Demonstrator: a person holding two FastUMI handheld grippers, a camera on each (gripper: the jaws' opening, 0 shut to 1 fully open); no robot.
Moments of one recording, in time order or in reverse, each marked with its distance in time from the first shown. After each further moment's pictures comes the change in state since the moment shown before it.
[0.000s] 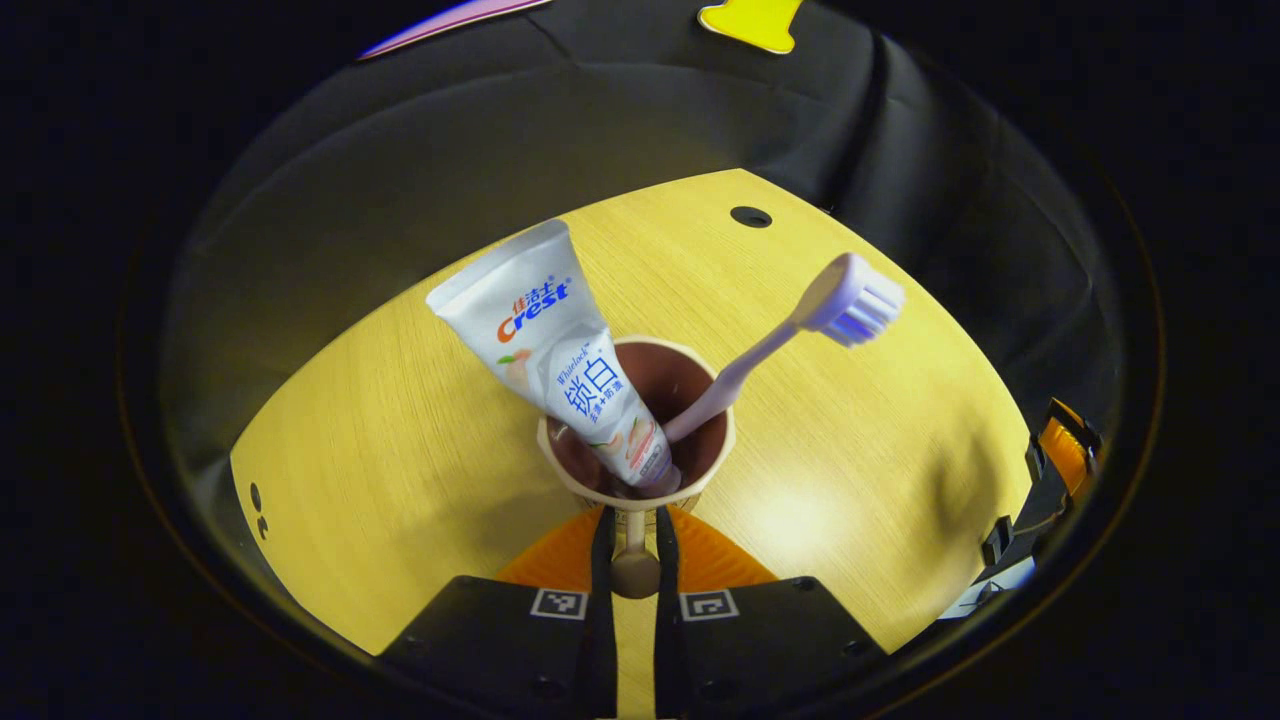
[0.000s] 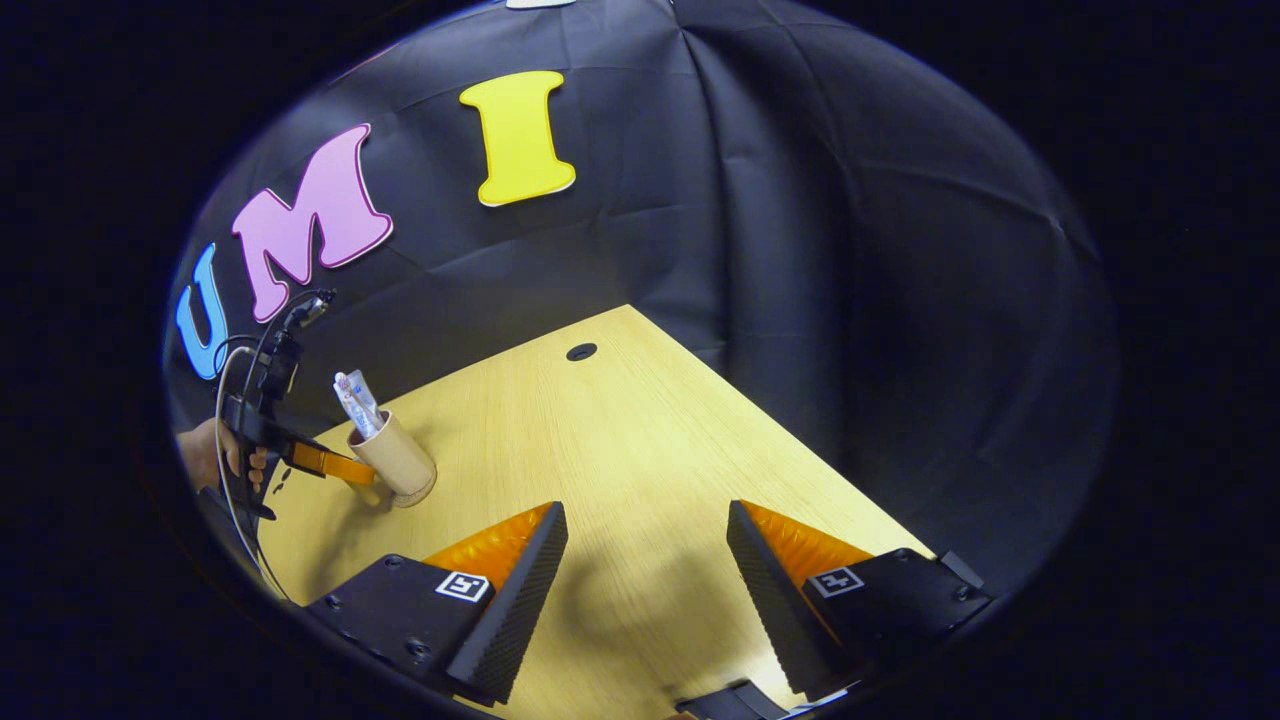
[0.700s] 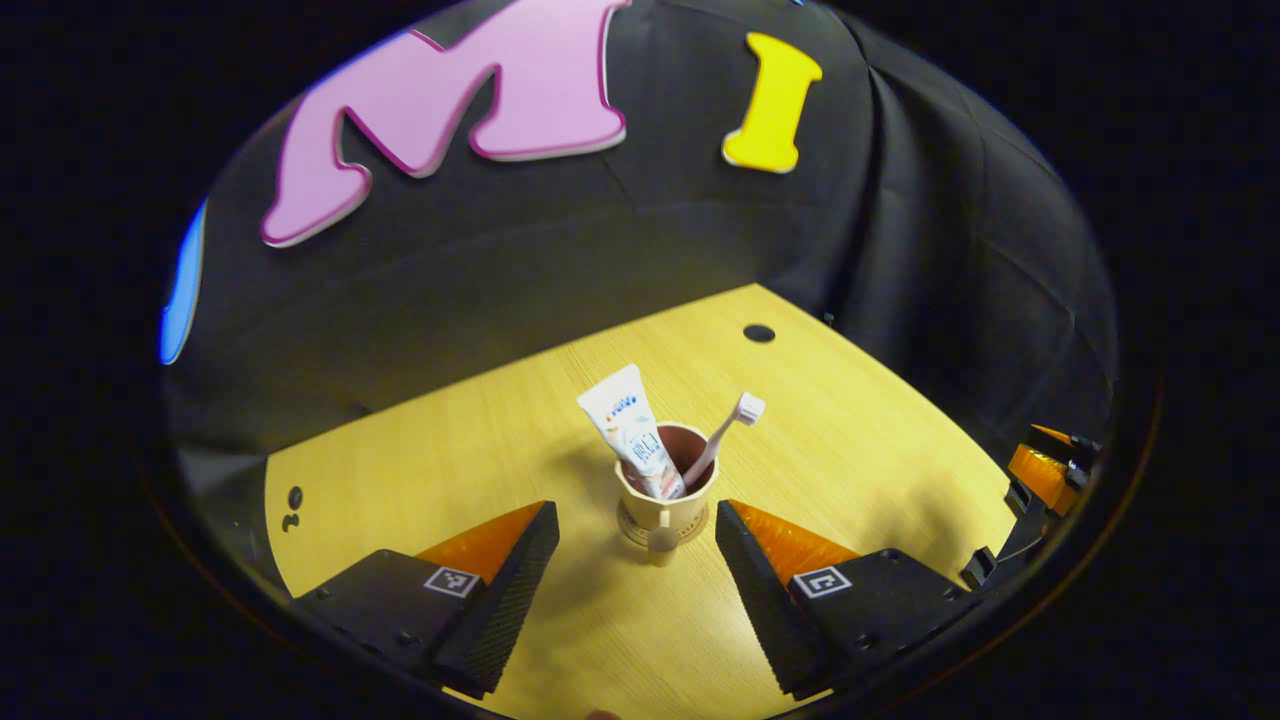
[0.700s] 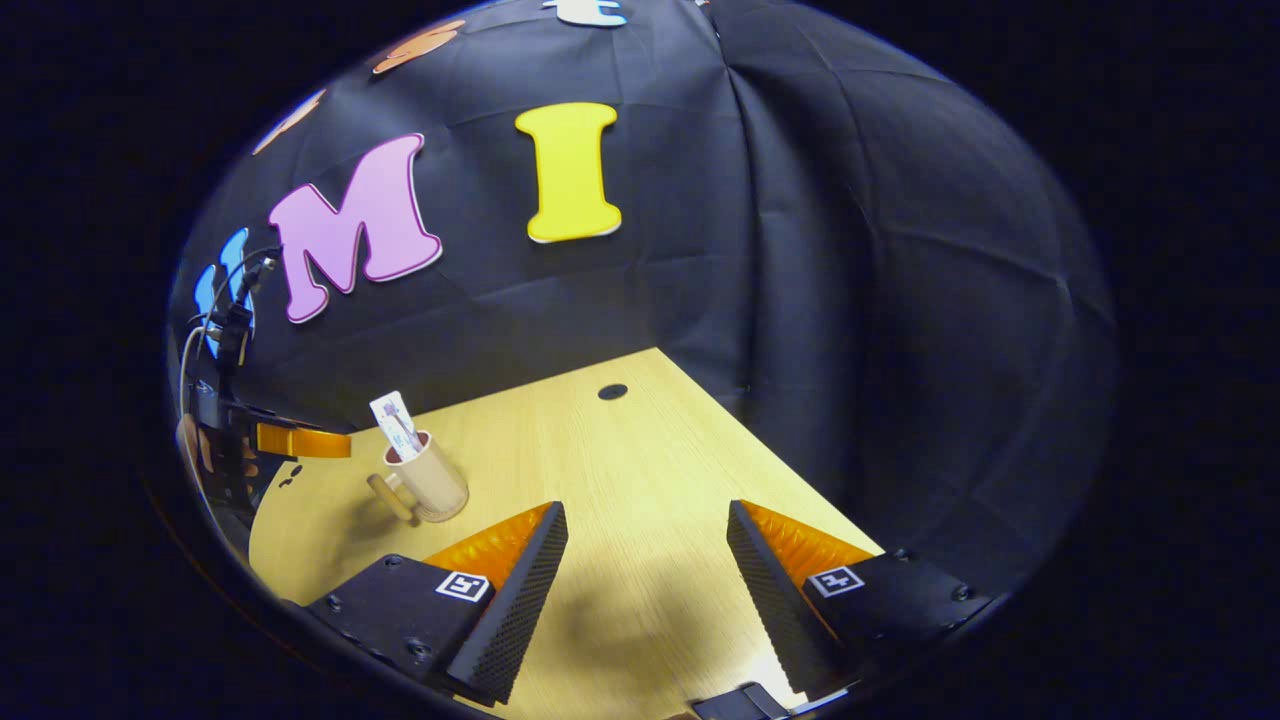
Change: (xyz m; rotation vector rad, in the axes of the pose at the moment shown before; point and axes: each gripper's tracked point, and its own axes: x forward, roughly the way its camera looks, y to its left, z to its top) left arm -0.142 0.015 0.019 -0.079 -0.421 0.110; right arm -0.041 0.043 0.048 -0.103 -0.133 0.047
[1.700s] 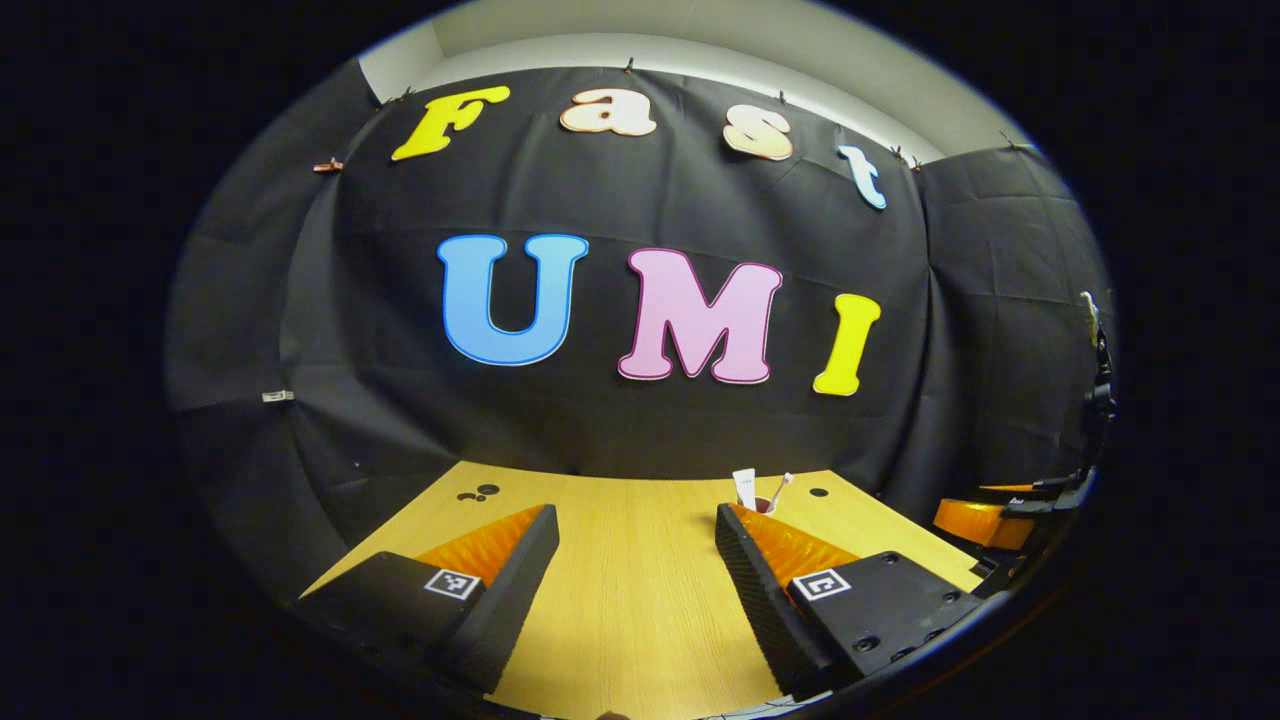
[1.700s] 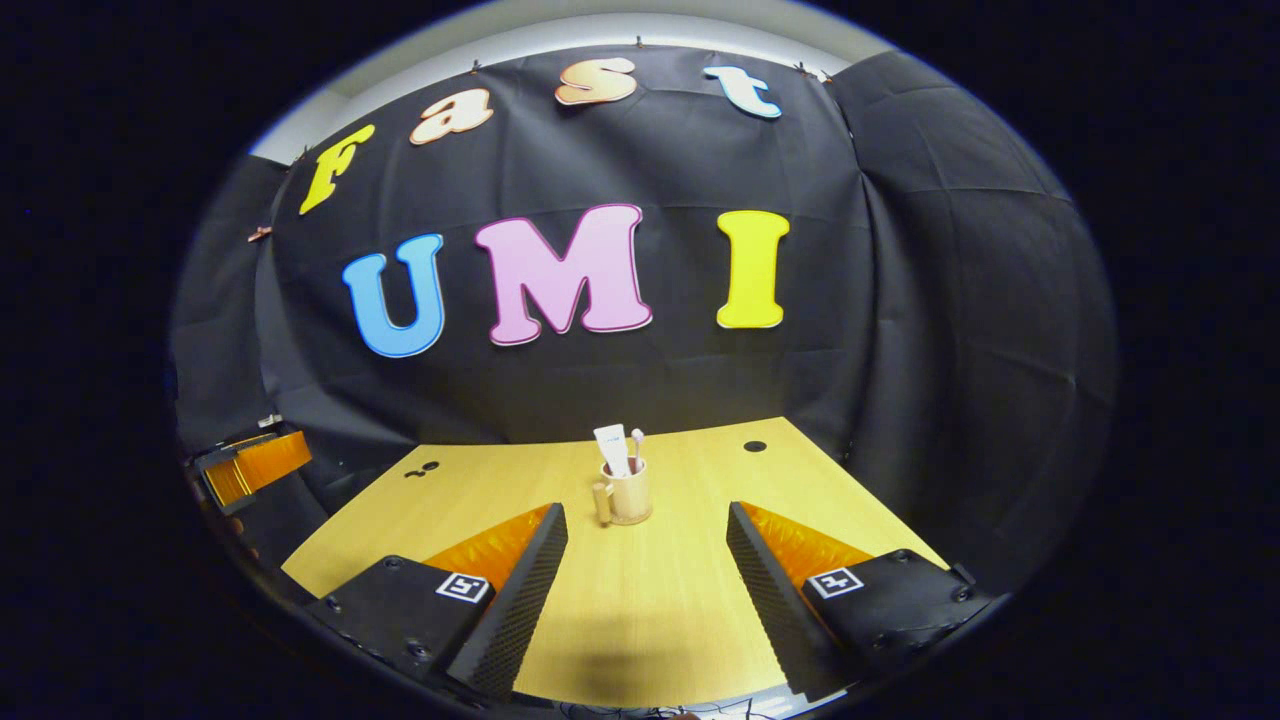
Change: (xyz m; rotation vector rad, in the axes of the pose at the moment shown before) left arm -0.349 0.046 -0.122 -0.256 -0.576 0.338; right arm -0.209 0.186 0.010 -0.145 -0.144 0.278
